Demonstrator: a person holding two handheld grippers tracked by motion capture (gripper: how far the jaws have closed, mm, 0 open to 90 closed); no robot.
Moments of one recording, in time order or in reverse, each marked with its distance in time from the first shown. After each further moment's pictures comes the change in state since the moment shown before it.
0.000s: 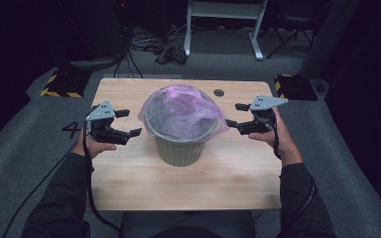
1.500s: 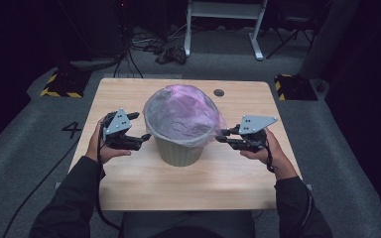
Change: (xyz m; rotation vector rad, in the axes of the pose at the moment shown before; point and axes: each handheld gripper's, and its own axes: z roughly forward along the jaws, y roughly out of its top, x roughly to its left) left arm -0.029 0.001 0.020 -0.005 0.150 0.136; right arm 0.062 0.004 -0.001 -0.028 0.195 -0.158
